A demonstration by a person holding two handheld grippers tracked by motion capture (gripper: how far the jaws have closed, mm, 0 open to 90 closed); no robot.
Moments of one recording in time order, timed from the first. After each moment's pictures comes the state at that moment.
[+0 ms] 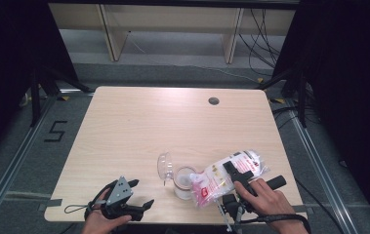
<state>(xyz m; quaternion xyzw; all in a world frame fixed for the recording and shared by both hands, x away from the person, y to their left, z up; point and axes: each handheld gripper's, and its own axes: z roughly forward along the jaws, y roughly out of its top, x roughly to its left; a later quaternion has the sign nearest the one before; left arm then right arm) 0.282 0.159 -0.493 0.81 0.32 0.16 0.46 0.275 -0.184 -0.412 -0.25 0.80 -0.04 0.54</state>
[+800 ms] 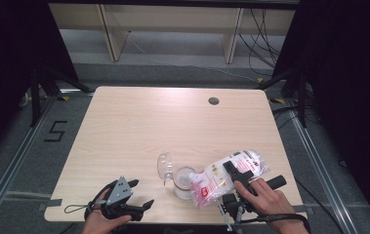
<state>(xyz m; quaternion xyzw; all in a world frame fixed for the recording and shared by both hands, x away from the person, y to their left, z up) 0.283 0.160 -0.492 0.82 0.32 0.16 0.45 0.274 -0.186 -0.412 -0.23 0.81 -0.03 0.54</state>
